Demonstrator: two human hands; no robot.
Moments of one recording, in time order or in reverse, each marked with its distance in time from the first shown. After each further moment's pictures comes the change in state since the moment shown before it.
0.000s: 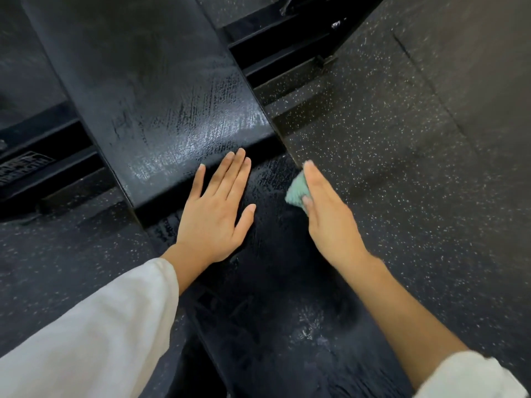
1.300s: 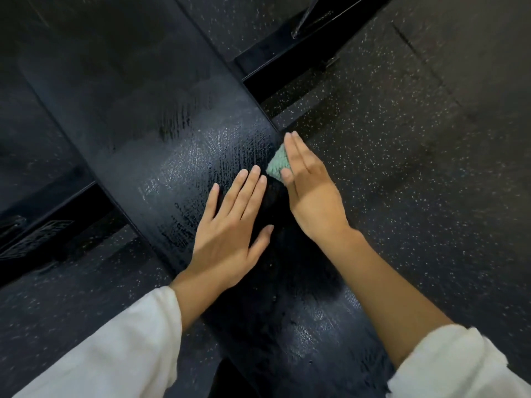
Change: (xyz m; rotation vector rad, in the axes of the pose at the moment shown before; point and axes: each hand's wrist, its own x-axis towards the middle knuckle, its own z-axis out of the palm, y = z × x) left_hand 0.045 -0.059 -0.026 -0.034 -0.043 0.077; right_hand 0.124 -0.063 0.032 -0.168 0.141 0.020
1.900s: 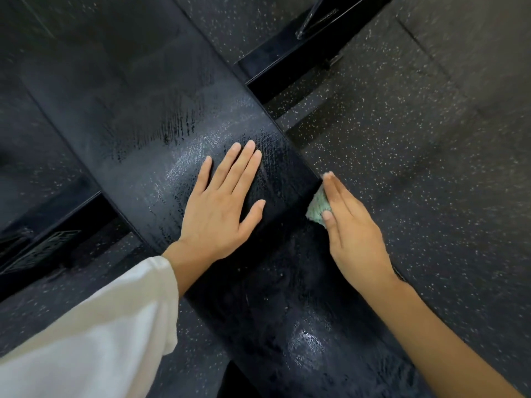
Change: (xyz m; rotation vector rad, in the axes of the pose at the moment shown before) left_hand 0.039 -0.041 -0.008 0.004 -0.005 0.060; right_hand -0.061 0.021 -0.016 0.034 -0.004 0.040
